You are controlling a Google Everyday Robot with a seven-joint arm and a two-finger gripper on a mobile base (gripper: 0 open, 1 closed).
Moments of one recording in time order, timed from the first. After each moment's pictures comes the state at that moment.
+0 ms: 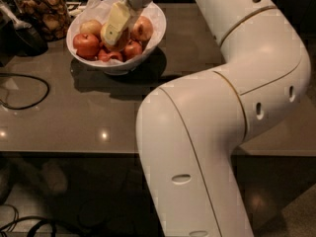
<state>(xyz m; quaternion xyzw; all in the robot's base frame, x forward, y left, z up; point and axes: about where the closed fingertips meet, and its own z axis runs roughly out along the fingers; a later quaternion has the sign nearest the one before) 0.668 0.088 0.967 -0.55 0.80 0.20 0.15</state>
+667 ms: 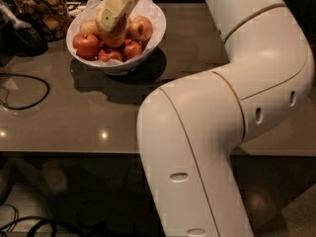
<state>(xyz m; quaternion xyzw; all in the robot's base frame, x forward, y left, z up) 0.661 0.090 1.006 -0.55 0.79 0.21 0.19</state>
